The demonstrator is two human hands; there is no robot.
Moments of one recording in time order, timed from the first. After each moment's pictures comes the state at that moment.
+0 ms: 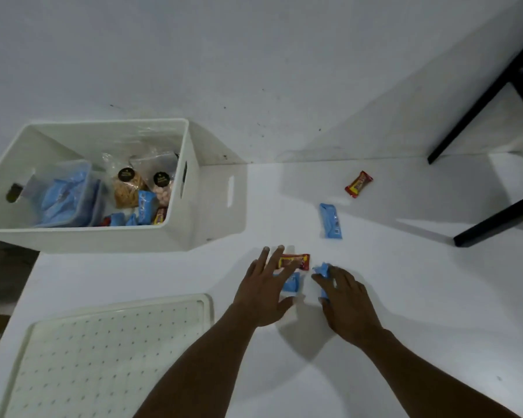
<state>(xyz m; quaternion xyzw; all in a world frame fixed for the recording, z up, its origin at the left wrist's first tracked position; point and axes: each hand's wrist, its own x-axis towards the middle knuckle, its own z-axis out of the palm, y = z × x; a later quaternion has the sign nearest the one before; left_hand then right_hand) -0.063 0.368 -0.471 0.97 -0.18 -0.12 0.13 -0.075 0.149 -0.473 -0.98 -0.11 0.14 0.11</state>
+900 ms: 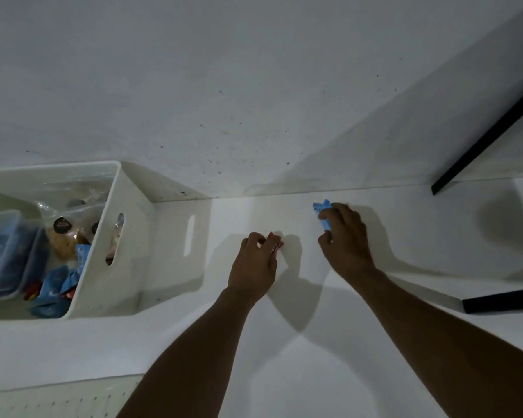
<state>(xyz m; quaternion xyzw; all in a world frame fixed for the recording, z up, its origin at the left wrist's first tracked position) 0.121 0.295 -0.475 0.97 -0.03 -0.03 0.25 0.175 0.094 -0.465 -0.96 -0.07 -0.06 0.26</state>
